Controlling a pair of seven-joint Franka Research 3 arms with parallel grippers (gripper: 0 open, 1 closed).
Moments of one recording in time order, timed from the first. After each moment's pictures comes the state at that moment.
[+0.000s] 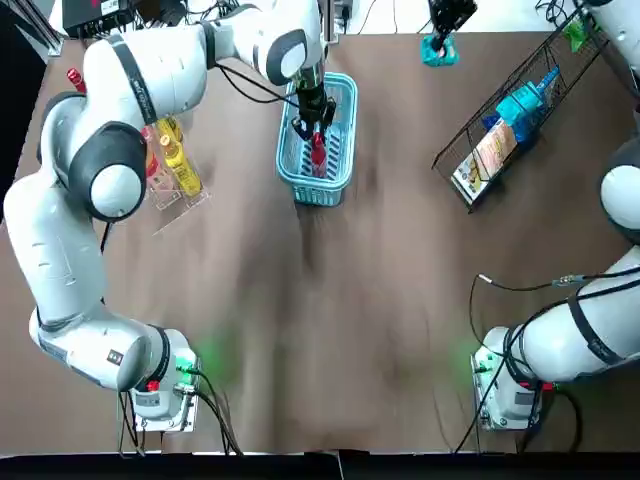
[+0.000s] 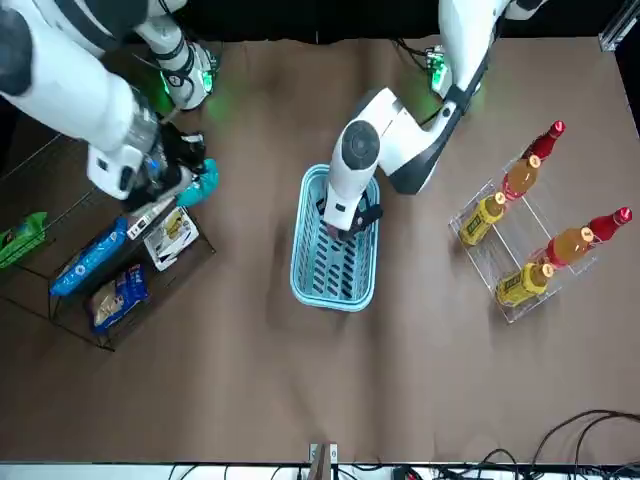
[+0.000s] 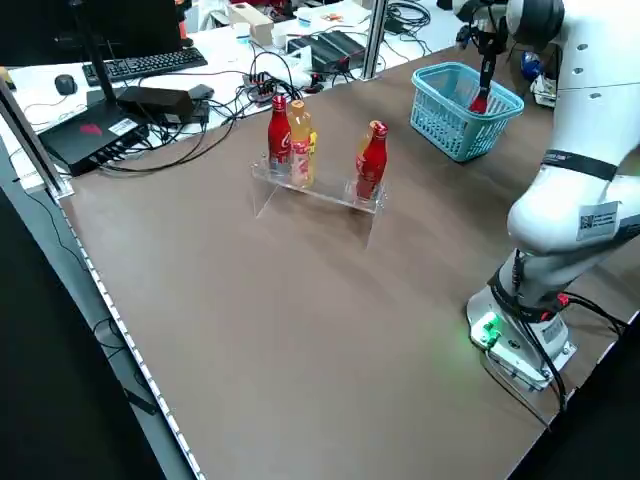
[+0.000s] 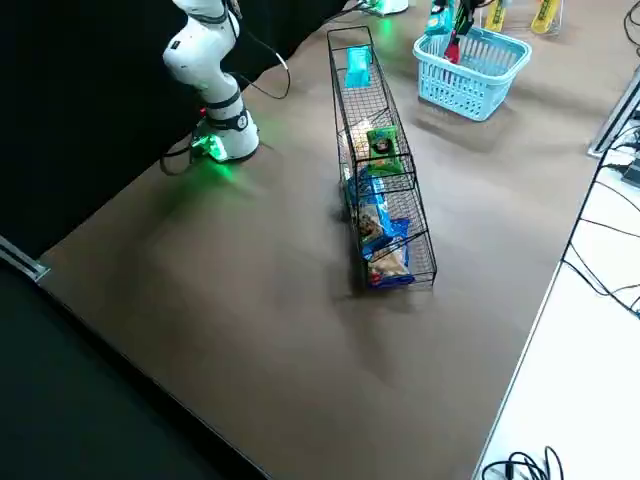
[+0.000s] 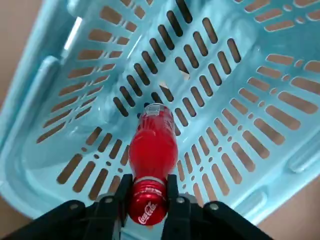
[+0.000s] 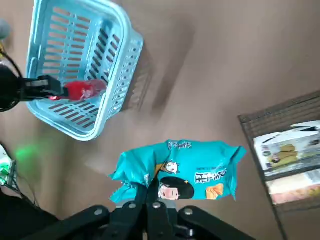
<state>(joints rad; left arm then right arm) -0.38 0.54 -0.45 -1.55 0.01 1.99 -1.26 0.23 0.20 0.15 -1.40 0.27 1.46 0.08</state>
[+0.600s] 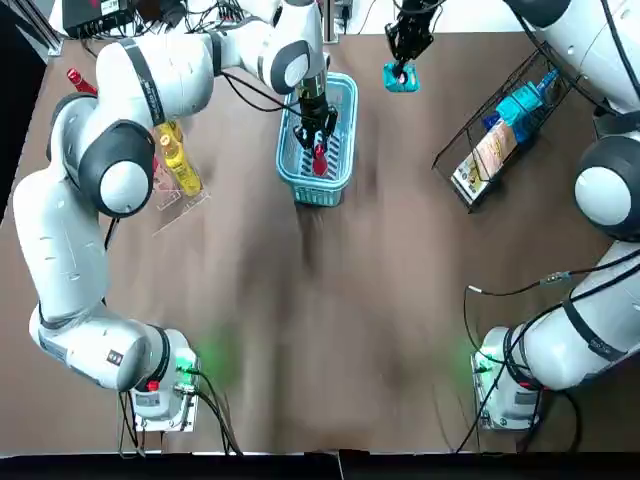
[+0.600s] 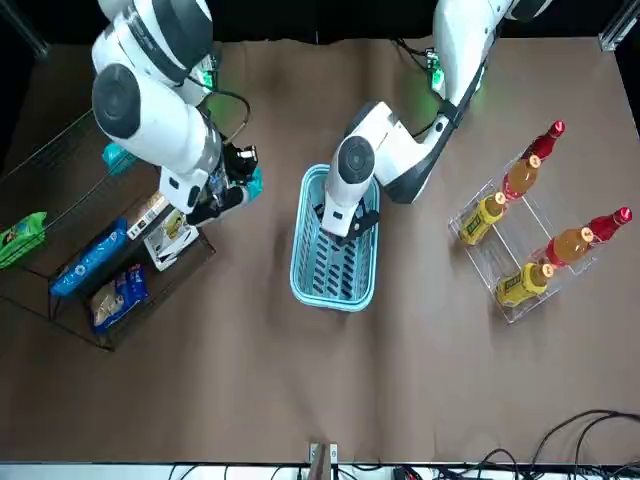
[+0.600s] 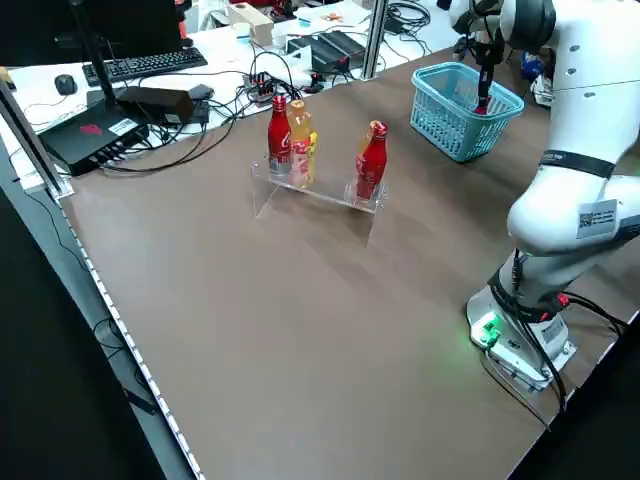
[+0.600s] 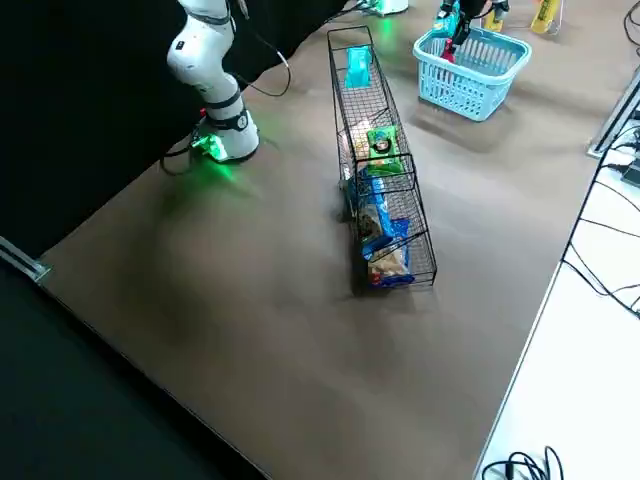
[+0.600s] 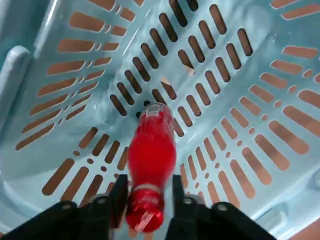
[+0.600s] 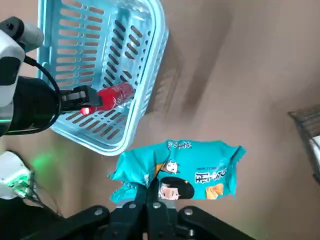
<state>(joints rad) -0.38 0.58 -0.45 -1.55 0.01 2.00 -1.26 0.35 0.29 0.15 -1.40 0.30 1.56 0.25</state>
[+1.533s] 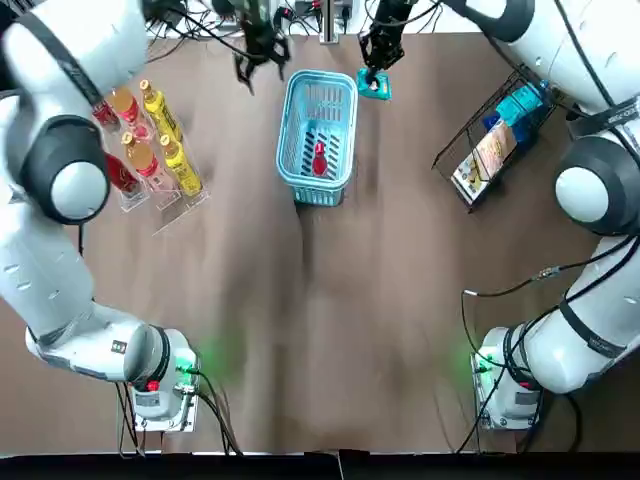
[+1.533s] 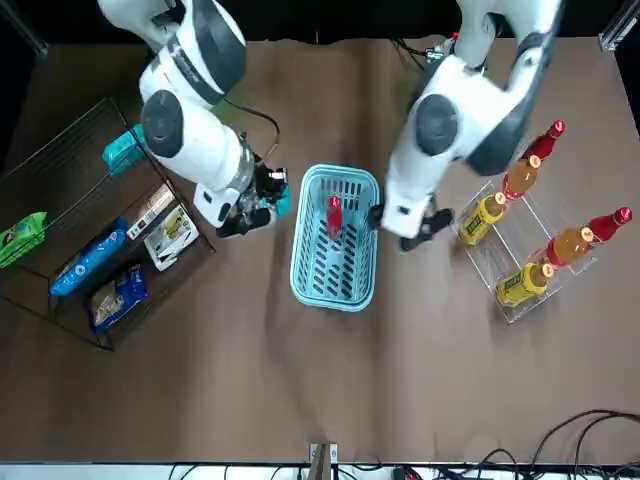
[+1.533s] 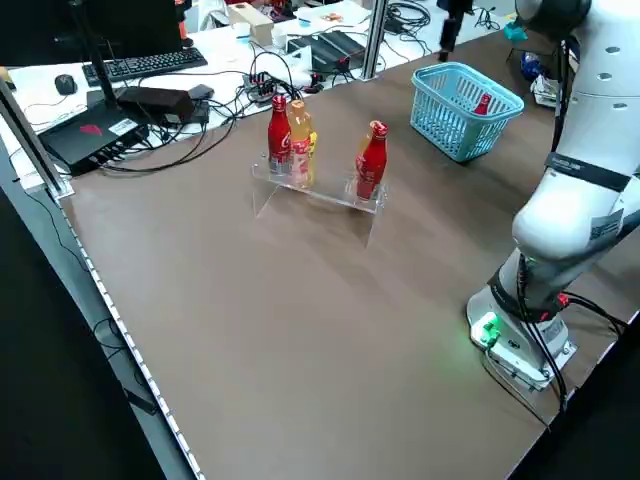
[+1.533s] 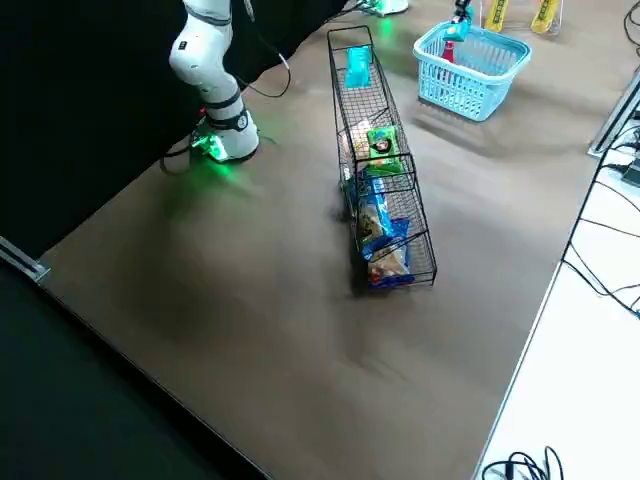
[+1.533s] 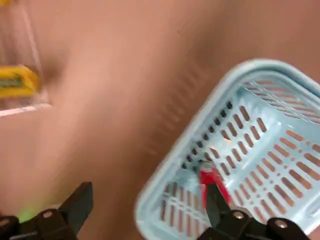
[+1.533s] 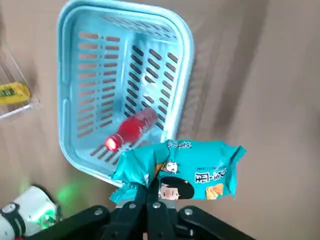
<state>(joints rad) -0.19 0.35 -0.42 -1.50 0.09 1.73 -1.04 0.43 0.38 0.15 -1.40 0.33 1.77 0.40</state>
